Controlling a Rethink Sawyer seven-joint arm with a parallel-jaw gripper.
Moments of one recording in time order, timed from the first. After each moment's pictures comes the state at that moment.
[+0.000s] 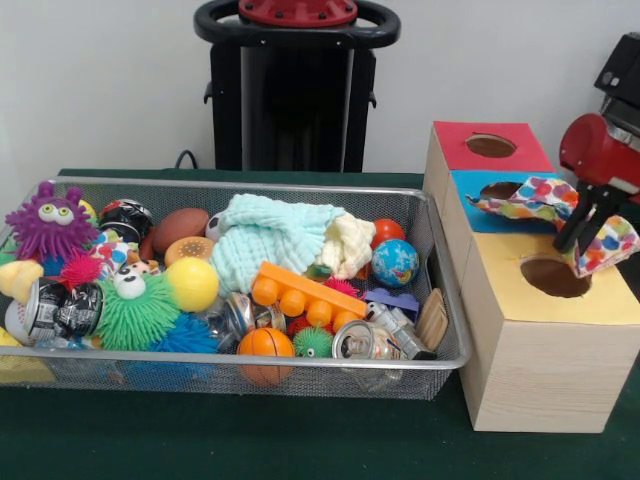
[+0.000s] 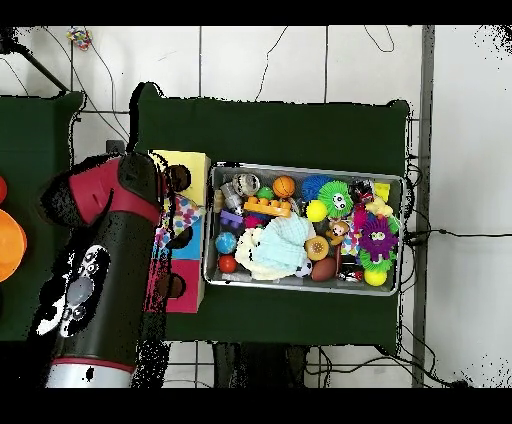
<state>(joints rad) 0.41 -0.32 -0.45 1.06 -0.01 0.82 1.89</state>
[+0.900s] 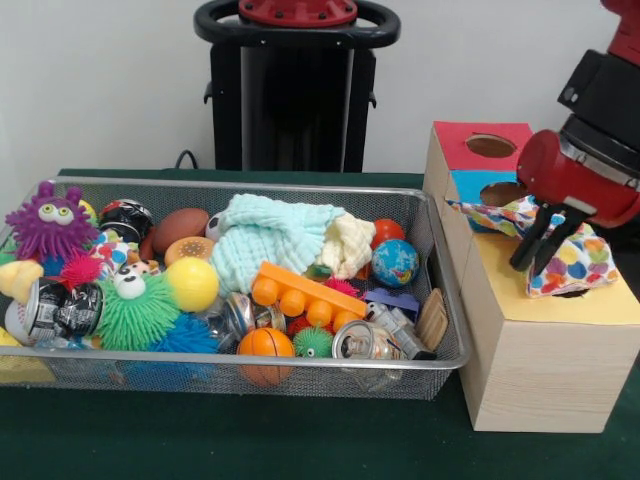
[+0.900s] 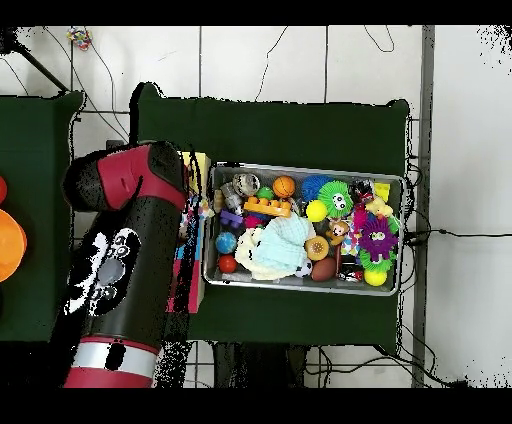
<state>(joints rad) 0.36 -0.28 -0.47 1.01 0.00 0.84 1.89</state>
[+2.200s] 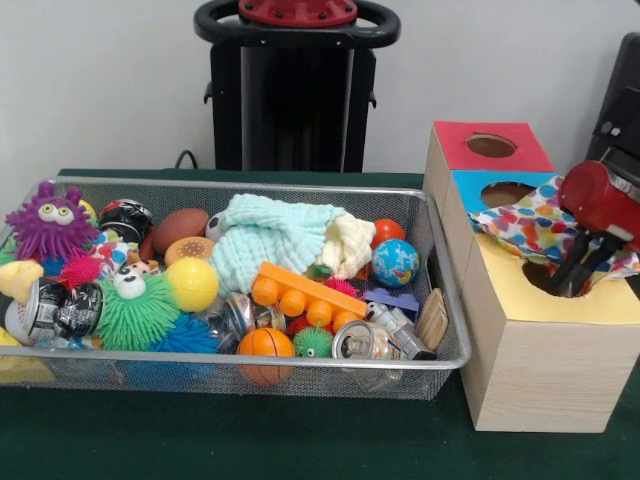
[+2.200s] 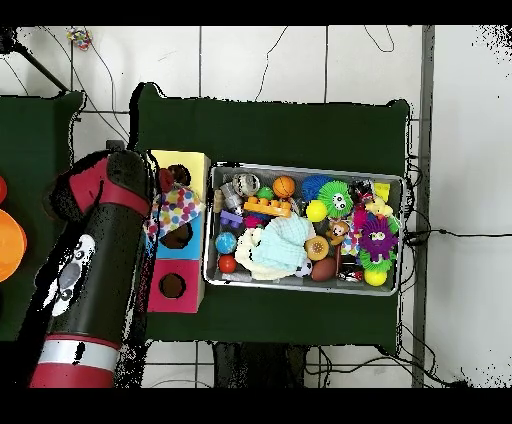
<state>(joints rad) 0.46 -0.18 -0.53 0.95 0.00 0.79 1.93</state>
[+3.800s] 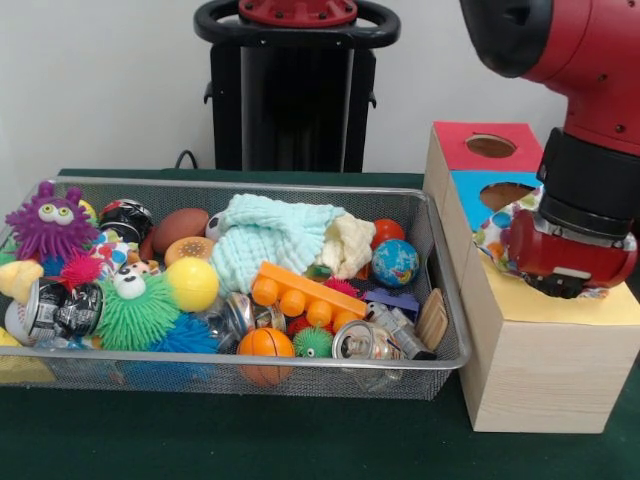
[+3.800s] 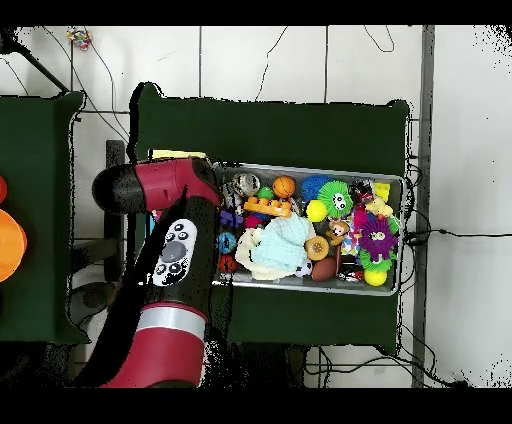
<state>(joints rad) 0.24 -0.30 -0.26 1.15 0.04 0.53 1.93</state>
